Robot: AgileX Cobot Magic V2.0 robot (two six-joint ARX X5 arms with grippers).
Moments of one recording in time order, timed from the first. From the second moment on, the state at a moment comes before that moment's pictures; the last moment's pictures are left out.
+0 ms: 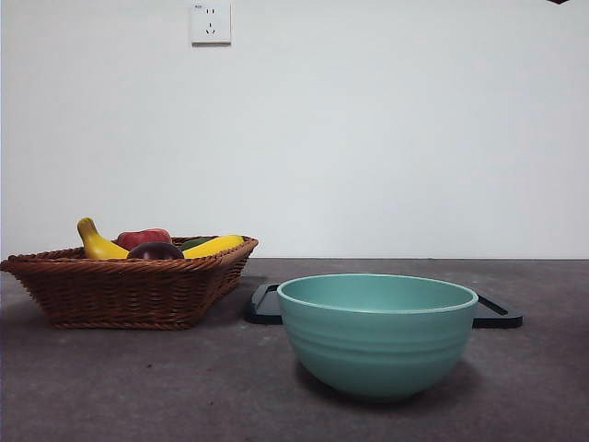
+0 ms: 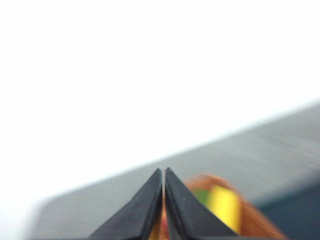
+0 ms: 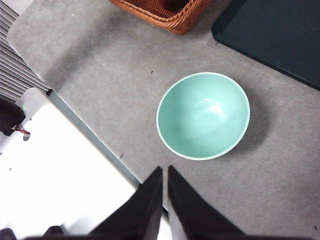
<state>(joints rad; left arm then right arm) -0.06 0.41 0.65 -0.15 0.20 0.23 0.63 0.73 0.90 -0.93 -0.34 0.22</state>
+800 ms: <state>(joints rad) 0.03 0.04 0.05 -0.02 0.10 0.18 0.63 0.73 0.90 -0.93 -0.34 0.22</state>
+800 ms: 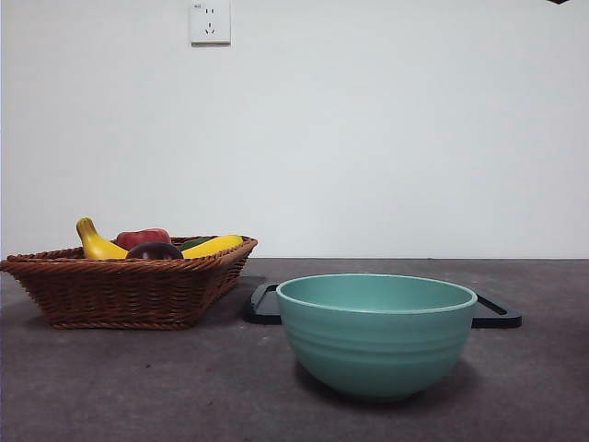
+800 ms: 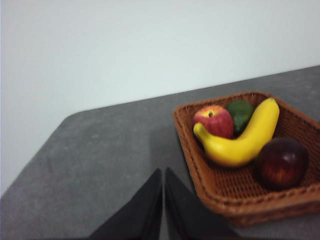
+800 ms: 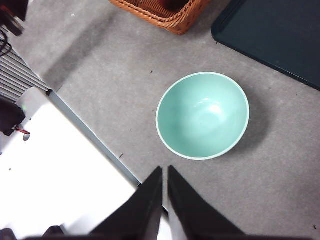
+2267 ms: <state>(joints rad) 0.03 0.00 0.03 -0.18 0.10 0.16 0.63 0.73 0.90 -0.93 -0.34 0.23</state>
